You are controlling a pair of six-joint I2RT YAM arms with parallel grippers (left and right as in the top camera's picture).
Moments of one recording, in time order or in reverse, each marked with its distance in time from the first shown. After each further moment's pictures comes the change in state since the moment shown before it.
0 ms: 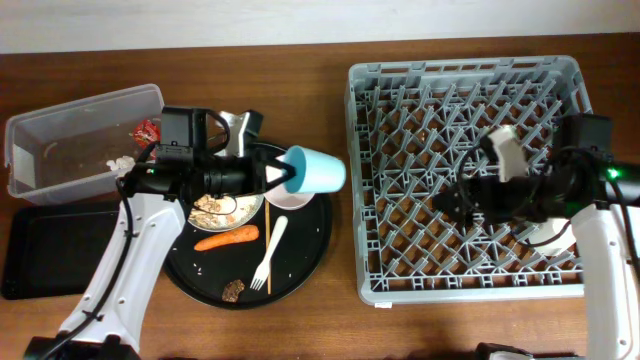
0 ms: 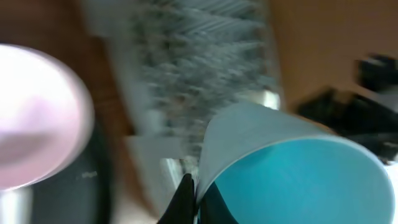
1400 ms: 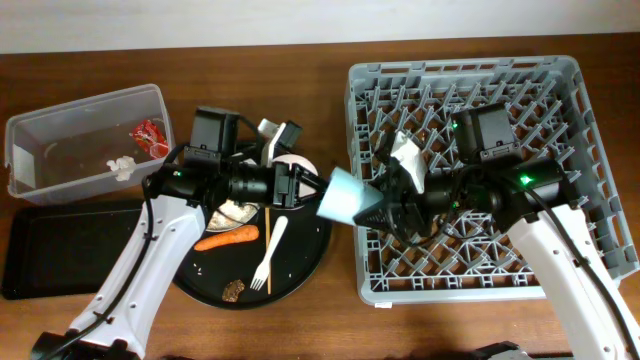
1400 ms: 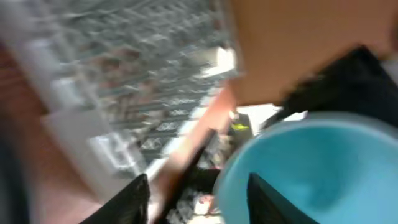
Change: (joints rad) left arm -0.119 0.000 0.002 -0.044 0.080 -0.003; right arm 0.422 0.005 0.000 0.266 -0.126 -0.061
